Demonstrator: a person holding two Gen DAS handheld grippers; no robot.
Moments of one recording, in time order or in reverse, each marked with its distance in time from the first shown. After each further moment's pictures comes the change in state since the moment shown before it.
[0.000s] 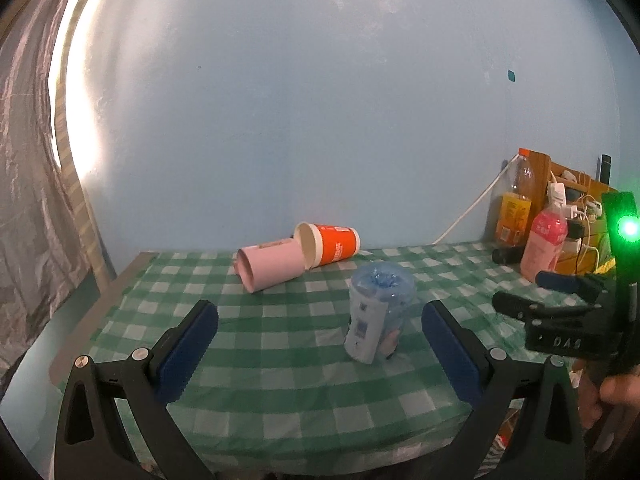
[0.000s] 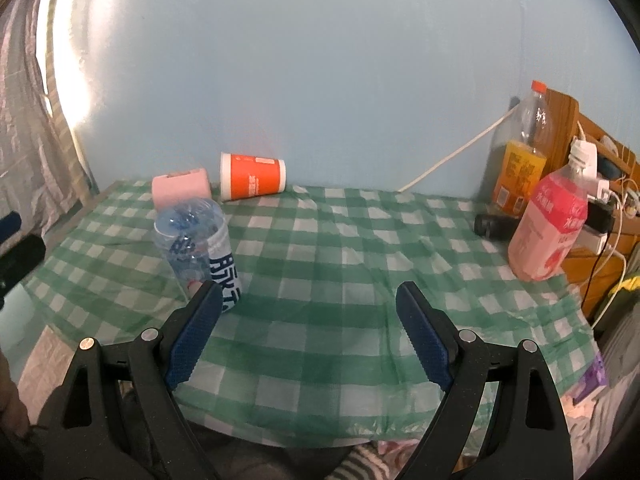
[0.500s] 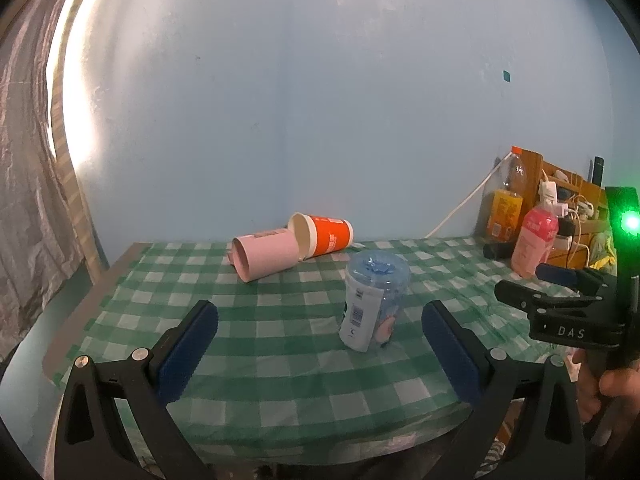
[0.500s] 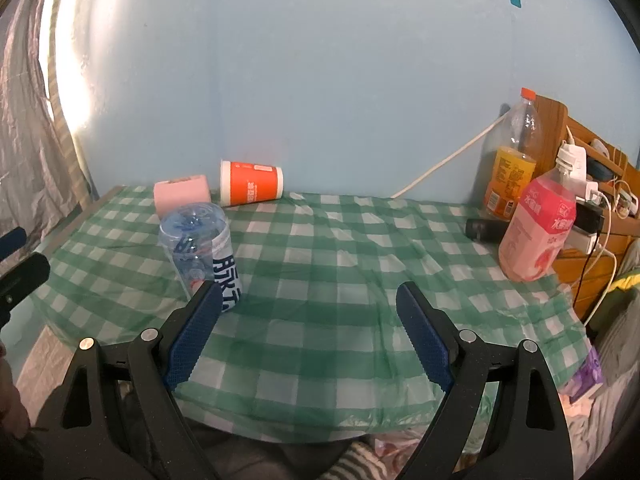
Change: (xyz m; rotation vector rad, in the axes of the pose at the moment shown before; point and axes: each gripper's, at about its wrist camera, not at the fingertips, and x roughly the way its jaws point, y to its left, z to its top) left arm -0.003 0.005 -0.006 -0.021 0.021 -0.040; right arm -0.011 0.001 -0.005 0.005 -0.022 -0.014
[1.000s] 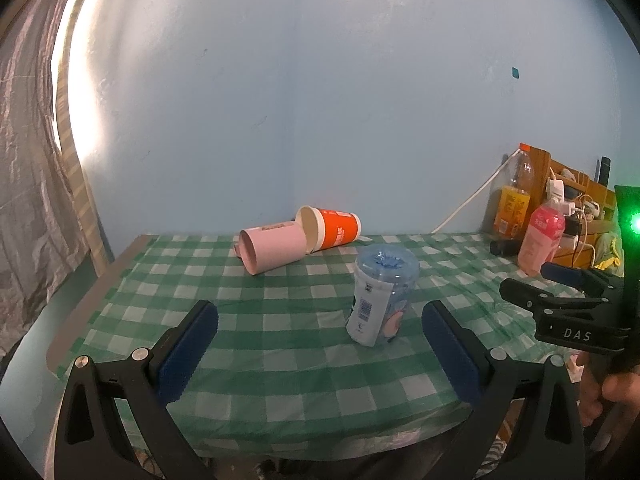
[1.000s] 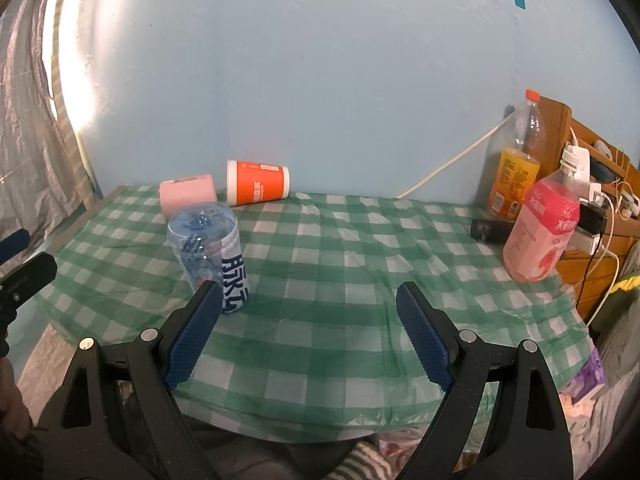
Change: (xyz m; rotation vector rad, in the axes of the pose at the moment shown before) left arm 0.003 0.006 0.000 -0.008 0.025 0.019; right arm -0.001 0.006 0.001 -0.004 -0.004 0.011
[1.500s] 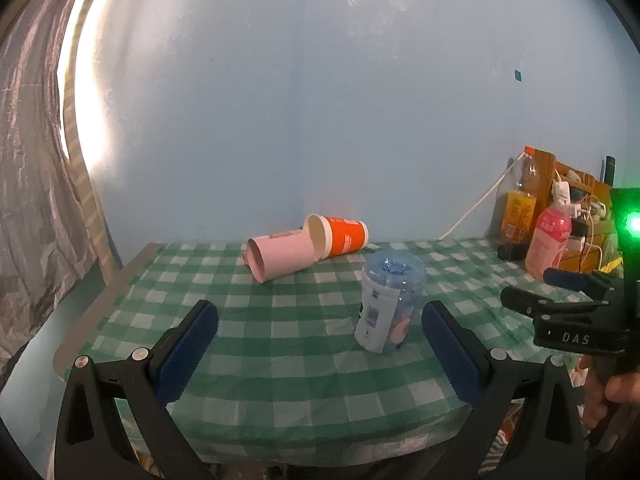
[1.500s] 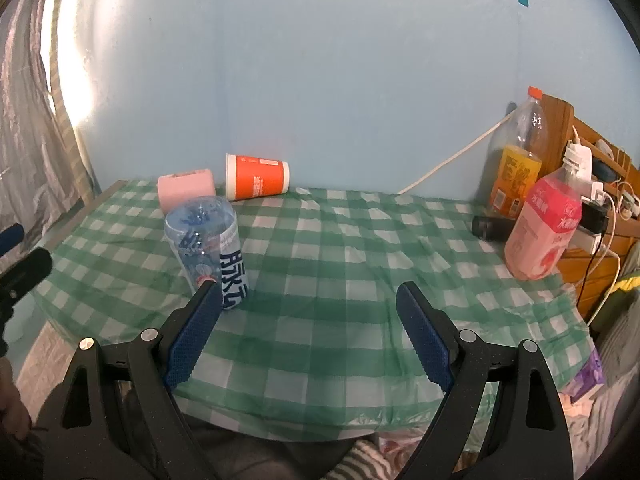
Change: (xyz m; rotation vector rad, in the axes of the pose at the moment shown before) left arm -0.004 0.001 -0.001 0.011 -0.039 0.039; right arm 0.007 0.001 -0.002 -0.002 0.024 -0.005
